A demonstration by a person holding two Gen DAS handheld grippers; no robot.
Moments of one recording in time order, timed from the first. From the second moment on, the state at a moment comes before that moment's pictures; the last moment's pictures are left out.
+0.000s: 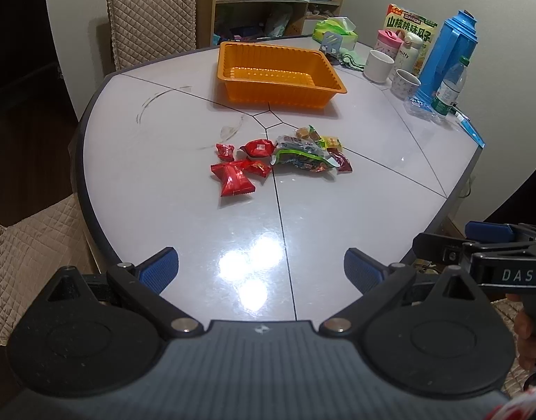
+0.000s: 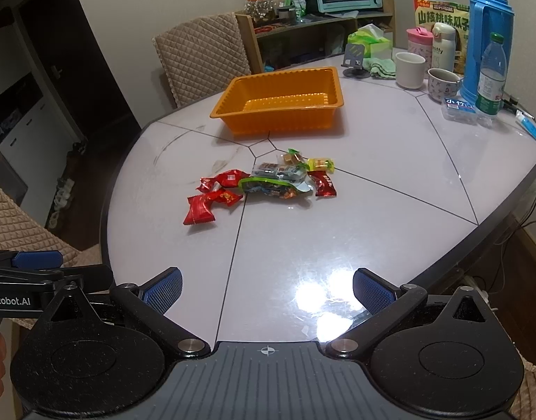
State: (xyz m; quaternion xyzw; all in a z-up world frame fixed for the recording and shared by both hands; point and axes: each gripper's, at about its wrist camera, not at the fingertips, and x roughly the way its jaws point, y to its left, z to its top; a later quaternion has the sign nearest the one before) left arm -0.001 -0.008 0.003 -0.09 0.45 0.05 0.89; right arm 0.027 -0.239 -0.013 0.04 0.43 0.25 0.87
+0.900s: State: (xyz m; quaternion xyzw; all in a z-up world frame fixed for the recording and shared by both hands) left arm -0.001 -0.011 0.003 -0.09 0.45 0.05 0.89; right arm 0.031 -0.241 -0.008 0.04 0.43 0.25 0.87
